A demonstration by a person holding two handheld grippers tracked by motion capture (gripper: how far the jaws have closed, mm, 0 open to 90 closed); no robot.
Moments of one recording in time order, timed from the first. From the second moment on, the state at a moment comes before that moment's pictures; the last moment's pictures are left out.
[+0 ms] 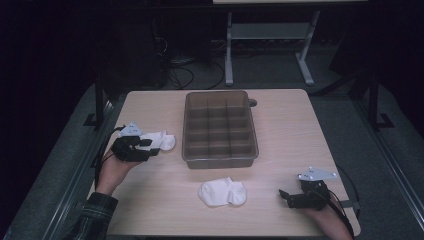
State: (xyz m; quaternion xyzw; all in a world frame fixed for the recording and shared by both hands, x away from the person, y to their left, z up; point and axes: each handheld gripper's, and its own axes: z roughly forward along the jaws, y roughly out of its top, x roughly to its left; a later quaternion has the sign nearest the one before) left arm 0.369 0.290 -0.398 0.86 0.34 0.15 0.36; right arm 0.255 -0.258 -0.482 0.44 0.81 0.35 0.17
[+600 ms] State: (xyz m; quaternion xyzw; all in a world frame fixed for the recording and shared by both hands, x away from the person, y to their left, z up) left arm 0.409 0.306 -0.400 0.85 0.34 0.16 0.36; right arm 0.256 -0.258 -0.482 0.44 0.81 0.35 0.17
